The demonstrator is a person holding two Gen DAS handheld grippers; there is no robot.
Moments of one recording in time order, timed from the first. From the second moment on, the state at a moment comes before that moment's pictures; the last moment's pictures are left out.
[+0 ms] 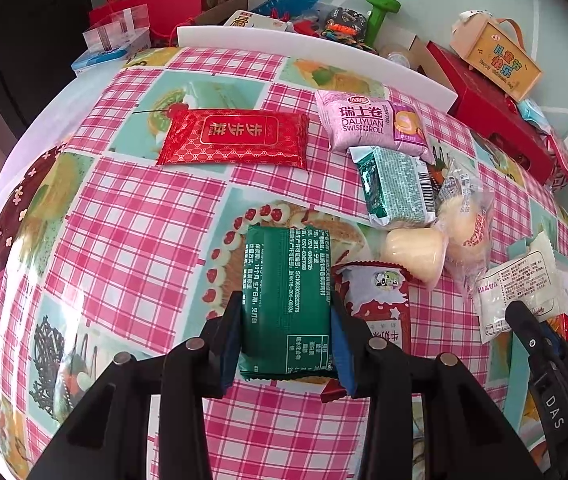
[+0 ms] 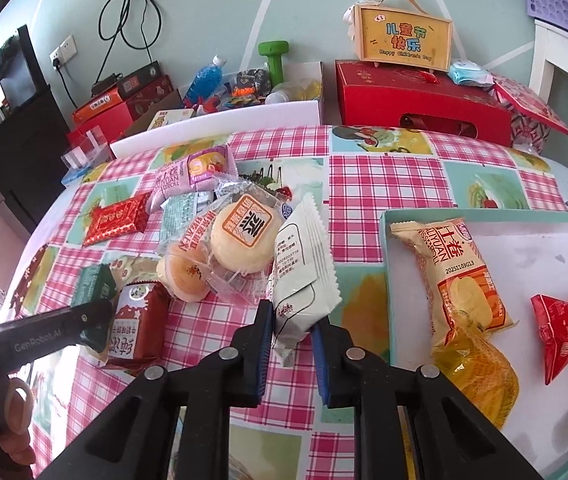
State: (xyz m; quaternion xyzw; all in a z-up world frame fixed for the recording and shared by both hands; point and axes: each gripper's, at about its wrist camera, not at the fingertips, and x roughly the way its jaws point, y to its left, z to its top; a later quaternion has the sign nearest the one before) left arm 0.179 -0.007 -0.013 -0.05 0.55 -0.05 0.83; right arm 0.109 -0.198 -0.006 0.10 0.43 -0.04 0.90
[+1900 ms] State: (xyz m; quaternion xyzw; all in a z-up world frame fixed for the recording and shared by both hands) left arm 0.126 -0.308 0.031 0.10 0.50 -0.33 0.80; right arm -0.006 -0.414 0.032 0.18 0.35 -0.35 0.85
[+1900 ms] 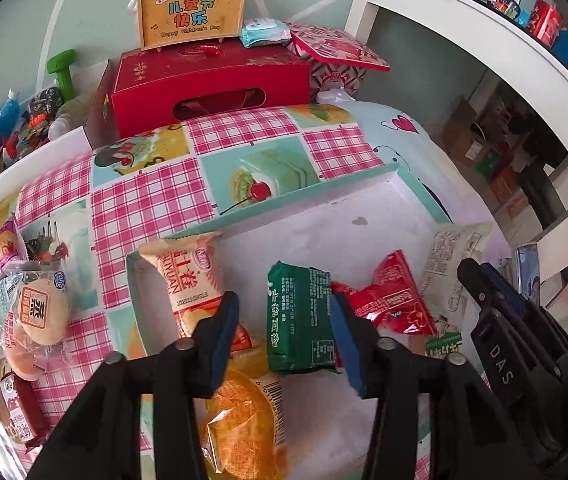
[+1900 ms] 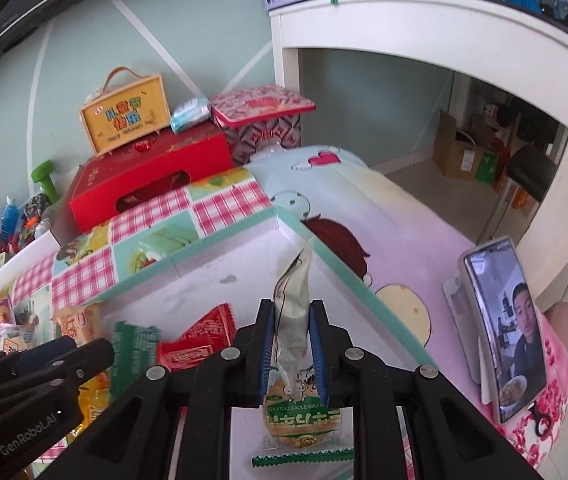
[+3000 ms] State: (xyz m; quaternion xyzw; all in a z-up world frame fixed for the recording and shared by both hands) left arm 0.161 -0.189 0.021 0.06 0.52 -0.15 0.84; right arm 0.021 -0.386 0.021 0.20 0.41 -0.29 0.84
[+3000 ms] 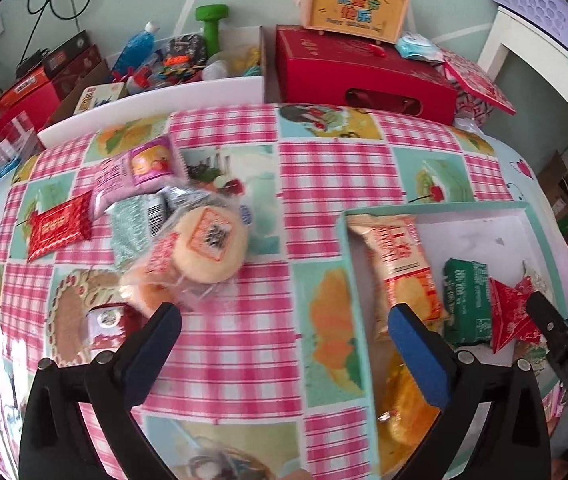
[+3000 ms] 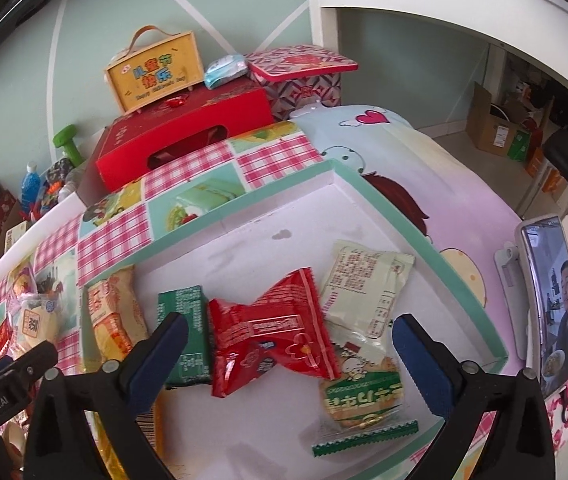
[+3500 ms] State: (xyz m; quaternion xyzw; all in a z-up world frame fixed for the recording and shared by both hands) left arm 0.162 -0.092 0.026 0.02 0.53 -0.09 0.84; right arm 0.054 -0.323 0.032 0.16 0.43 -0.23 0.86
